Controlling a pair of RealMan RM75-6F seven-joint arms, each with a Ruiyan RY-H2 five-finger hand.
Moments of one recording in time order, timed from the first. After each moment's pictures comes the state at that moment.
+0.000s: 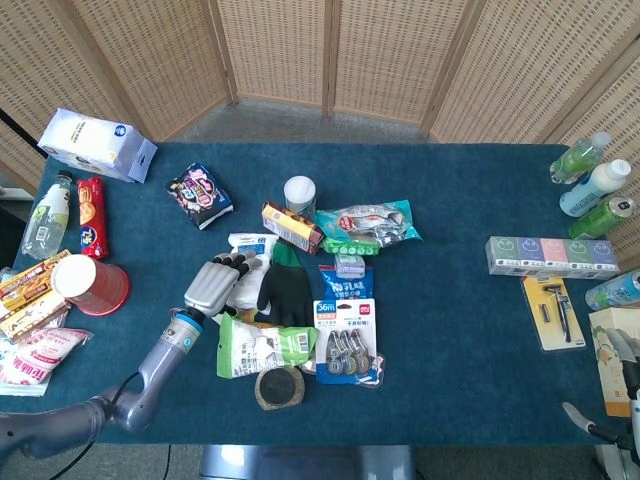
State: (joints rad) left arm -0.68 -1.74 -0.16 -1.19 1.28 0.95 0.14; right arm -0.15 -1.03 -0.01 -1.71 -1.56 1.67 0.24
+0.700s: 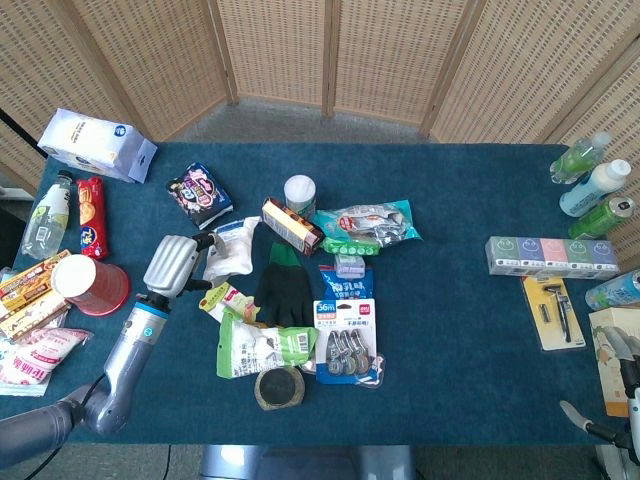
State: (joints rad) left arm -0.61 -1.55 -0.23 -1.40 1.37 1.19 -0.09; right arm -0.15 -1.03 -0.01 -1.71 -1.58 1.67 0.24
